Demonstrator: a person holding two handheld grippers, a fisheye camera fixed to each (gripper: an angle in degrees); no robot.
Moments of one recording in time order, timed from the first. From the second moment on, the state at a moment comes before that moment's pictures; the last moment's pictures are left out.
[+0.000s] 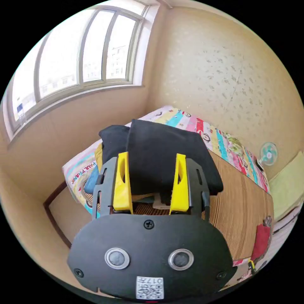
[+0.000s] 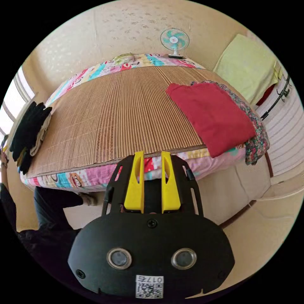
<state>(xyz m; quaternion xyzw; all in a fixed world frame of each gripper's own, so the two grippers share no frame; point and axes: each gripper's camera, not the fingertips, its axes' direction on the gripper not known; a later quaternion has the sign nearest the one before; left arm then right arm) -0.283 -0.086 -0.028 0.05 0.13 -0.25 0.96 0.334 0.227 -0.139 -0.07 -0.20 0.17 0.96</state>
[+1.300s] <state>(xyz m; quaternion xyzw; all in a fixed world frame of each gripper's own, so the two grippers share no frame) -0.033 0.285 -0.168 -0.03 0.59 0.25 0.77 0.240 0.128 -0.188 -0.02 -0.45 0.19 0.87</state>
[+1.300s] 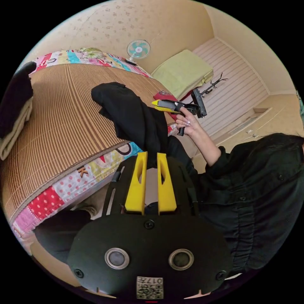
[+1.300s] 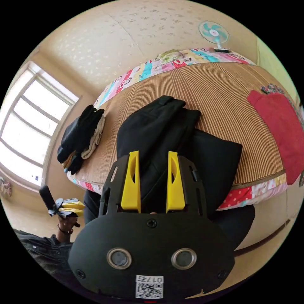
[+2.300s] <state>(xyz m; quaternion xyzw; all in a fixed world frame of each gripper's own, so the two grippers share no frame) -0.281 0.135 -0.269 0.33 0.85 -0.06 0.41 0.376 0.210 -0.518 0.41 -0.47 0.15 0.76</state>
